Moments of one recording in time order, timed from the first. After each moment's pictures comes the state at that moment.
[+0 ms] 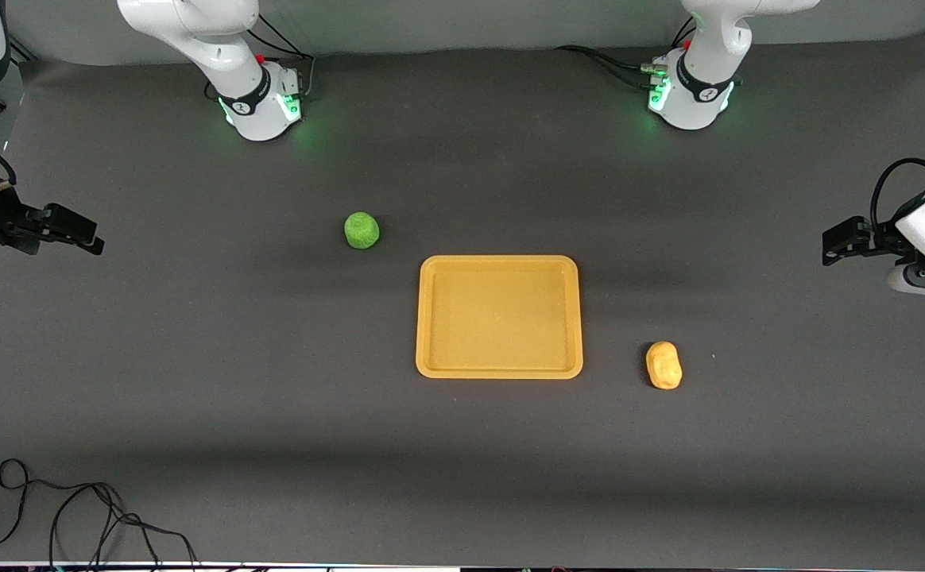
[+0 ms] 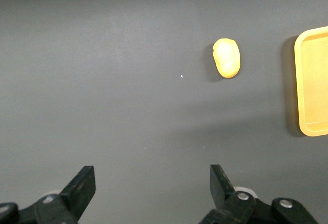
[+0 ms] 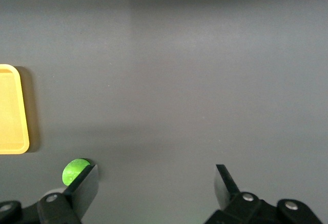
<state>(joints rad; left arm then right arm) -0.01 0.06 0.02 -1.68 0.03 1.71 0.19 -0.02 0.01 -0.01 -1.62 0.01 1.61 0.02</state>
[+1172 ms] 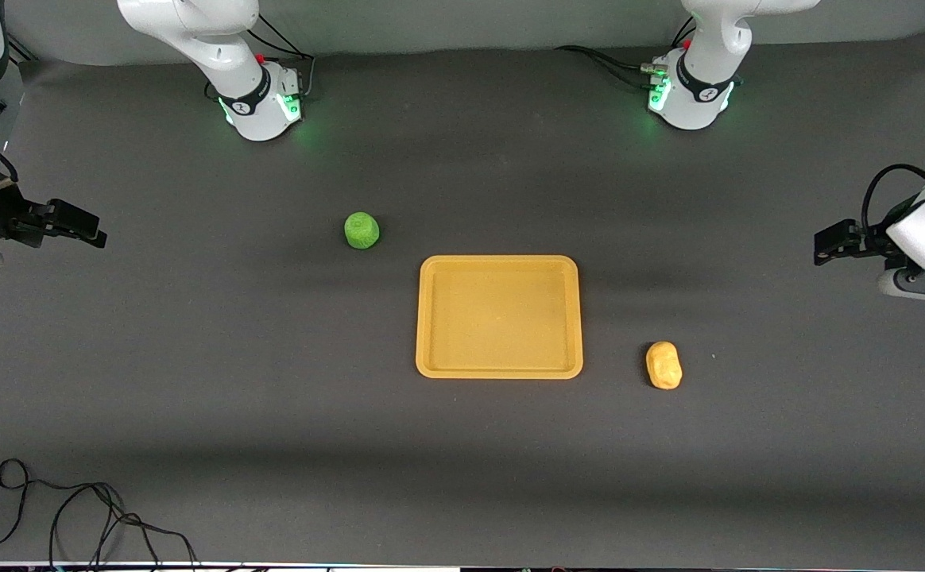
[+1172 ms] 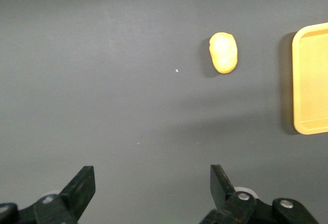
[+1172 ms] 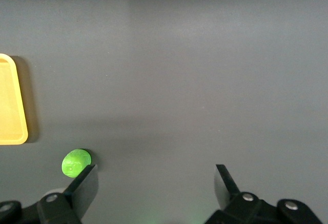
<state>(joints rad) -0.01 0.08 0.02 -1.69 0.00 1.70 0.15 -0.02 0.01 -0.01 -1.62 0.01 1.57 0.02</state>
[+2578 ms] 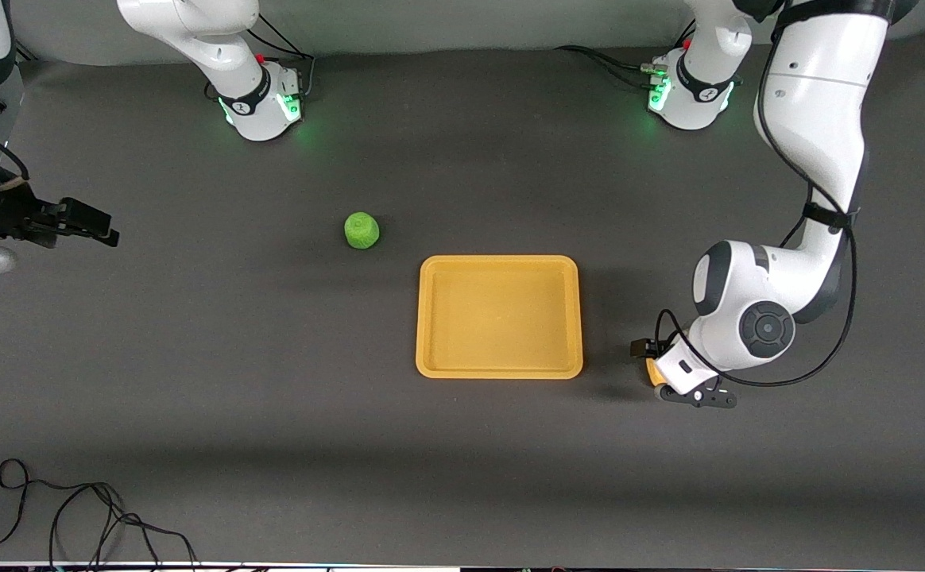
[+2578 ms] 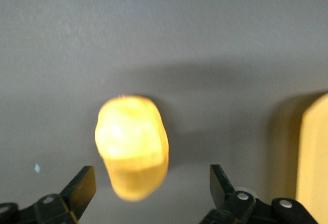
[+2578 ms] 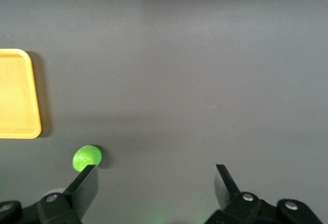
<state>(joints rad) -0.21 0.64 -0.01 -1.68 -0.09 2.26 -0.06 0.00 0.02 0.00 -1.62 0.06 1.56 0.02</state>
